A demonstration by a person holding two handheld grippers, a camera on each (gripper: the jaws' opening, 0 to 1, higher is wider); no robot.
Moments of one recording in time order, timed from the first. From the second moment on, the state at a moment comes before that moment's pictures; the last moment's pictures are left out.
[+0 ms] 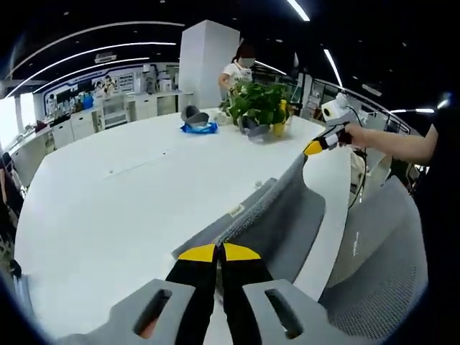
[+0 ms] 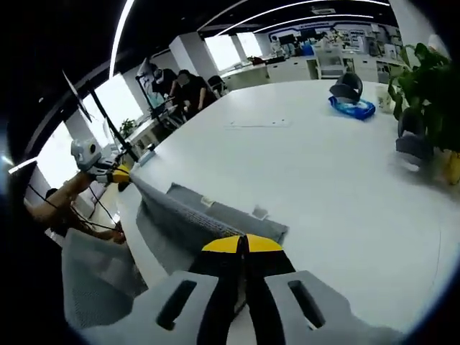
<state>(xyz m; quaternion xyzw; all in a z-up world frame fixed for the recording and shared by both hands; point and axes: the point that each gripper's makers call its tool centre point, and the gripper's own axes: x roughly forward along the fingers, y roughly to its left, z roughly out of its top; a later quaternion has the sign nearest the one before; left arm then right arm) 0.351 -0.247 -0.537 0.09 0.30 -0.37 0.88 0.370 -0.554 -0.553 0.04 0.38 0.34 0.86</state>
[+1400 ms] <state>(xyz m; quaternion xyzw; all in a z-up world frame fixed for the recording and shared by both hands) 0.429 -0.217 -0.641 0.14 0.39 -0.26 0.87 0.427 -0.577 -0.647 -0.14 0.44 0.28 0.84</state>
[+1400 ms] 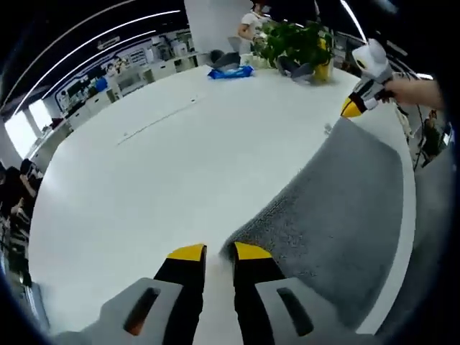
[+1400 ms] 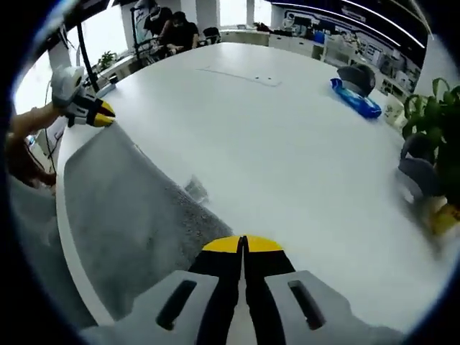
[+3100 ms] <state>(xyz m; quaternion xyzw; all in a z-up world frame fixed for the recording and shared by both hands) 0.260 -0.443 -0.652 0.35 0.26 -0.53 0.73 0.320 -0.456 -0.655 -0.12 0.33 0.39 0.85</state>
